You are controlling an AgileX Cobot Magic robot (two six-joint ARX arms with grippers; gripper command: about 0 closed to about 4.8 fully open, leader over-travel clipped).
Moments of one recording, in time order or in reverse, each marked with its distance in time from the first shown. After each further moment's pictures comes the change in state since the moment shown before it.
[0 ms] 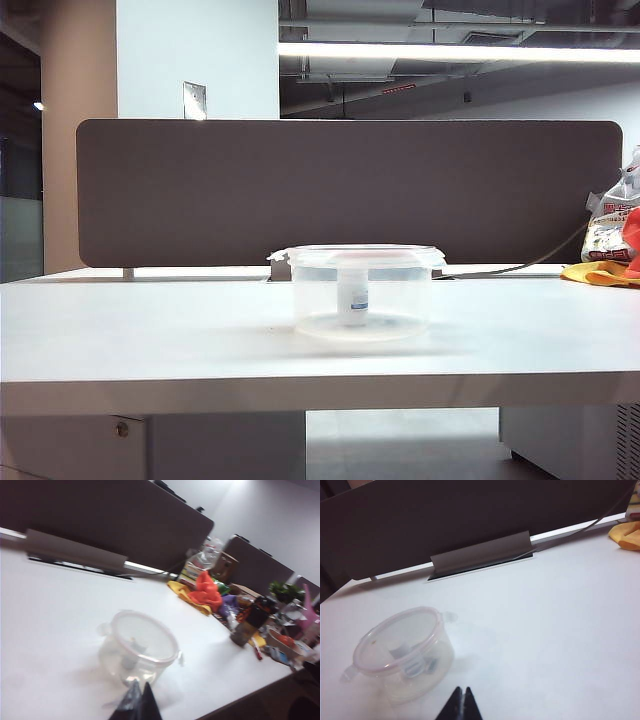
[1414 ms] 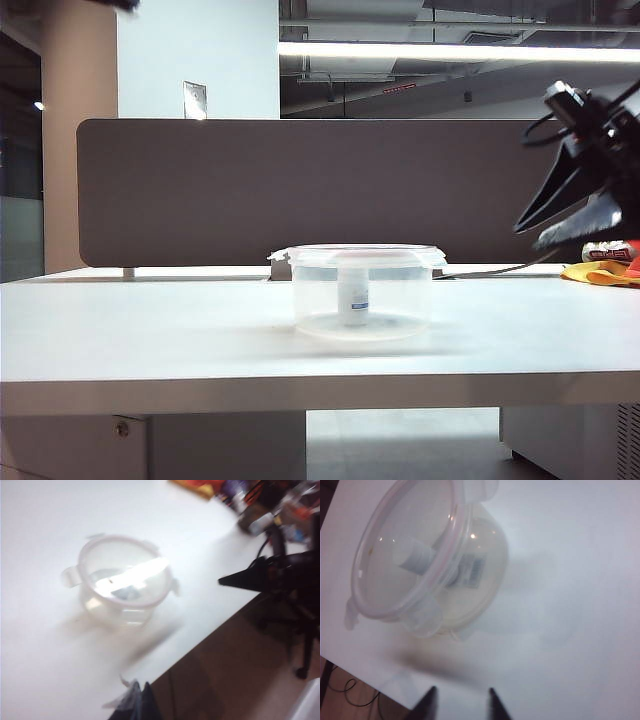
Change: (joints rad) left arm -0.443 0.716 0.543 -0.359 -0.251 0.369; right arm 0.112 1.220 0.454 0.111 -0.351 0.008
